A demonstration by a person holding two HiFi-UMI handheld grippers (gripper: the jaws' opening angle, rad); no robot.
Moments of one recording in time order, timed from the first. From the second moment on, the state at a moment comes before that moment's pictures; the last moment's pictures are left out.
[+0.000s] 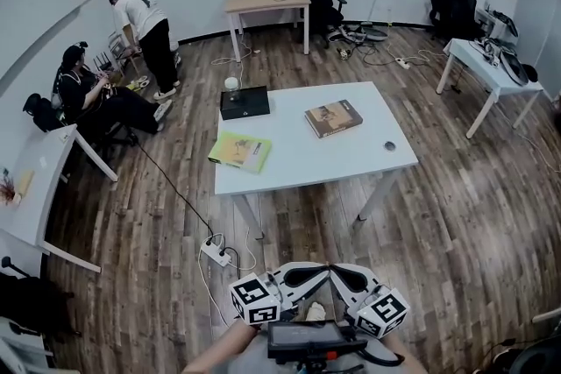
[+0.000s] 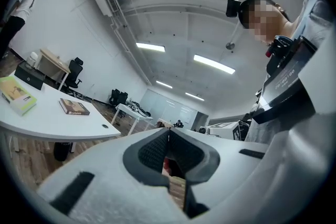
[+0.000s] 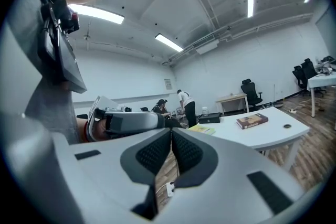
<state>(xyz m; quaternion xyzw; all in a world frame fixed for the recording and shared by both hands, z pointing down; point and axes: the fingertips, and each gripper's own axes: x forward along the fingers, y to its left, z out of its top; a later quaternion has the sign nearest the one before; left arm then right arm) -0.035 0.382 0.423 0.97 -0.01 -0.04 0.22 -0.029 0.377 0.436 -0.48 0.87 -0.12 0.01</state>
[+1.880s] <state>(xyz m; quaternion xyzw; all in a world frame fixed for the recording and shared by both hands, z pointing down) 0.017 -0.008 0.422 0.98 -0.03 -0.07 0.21 0.021 -0.015 0.435 -0.46 0.88 -0.10 -0.03</state>
